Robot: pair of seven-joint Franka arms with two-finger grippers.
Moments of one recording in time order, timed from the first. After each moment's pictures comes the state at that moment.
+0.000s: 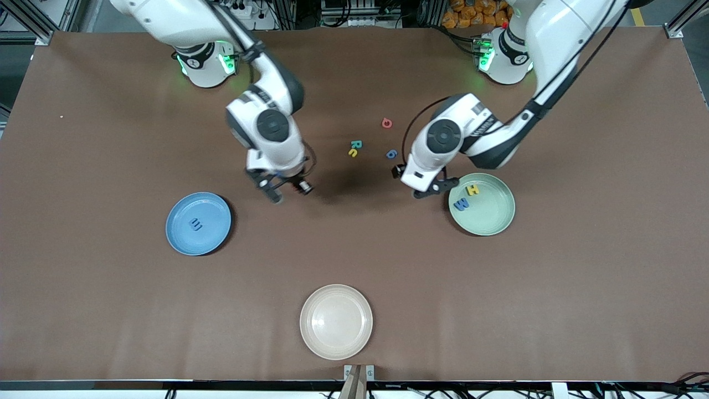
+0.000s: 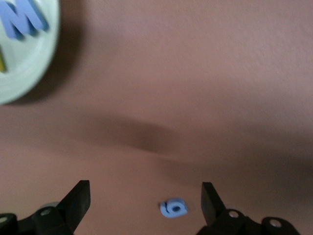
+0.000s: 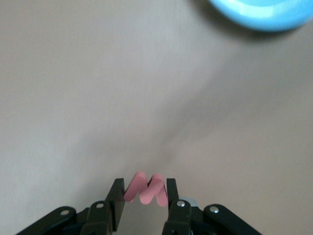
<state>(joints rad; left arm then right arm) 0.06 0.55 -0.79 -2.01 0.28 2.22 -1.17 0.23 0.41 0.34 -1.96 -0.21 2.27 1.46</state>
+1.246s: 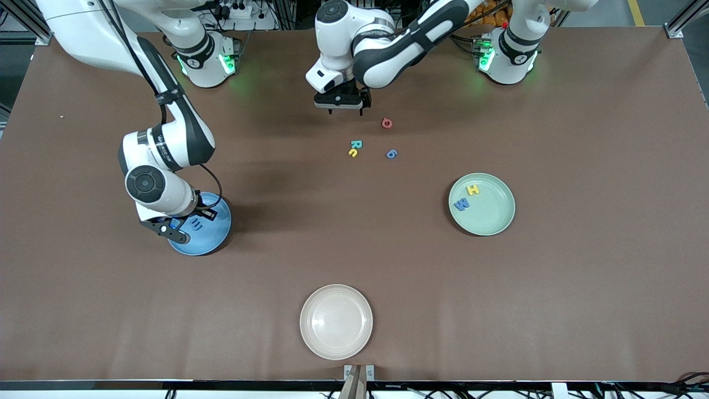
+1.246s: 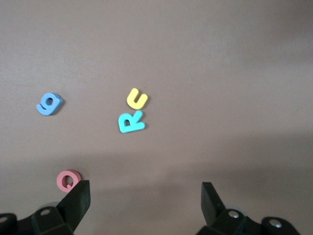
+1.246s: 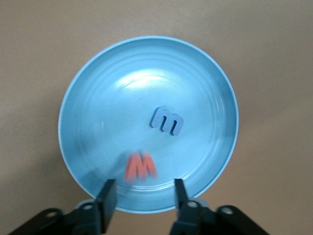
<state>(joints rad) -0.41 0.56 -0.85 -1.93 0.63 2.21 -1.45 0.06 0.40 0.14 -1.98 -0.21 2.18 0.75</state>
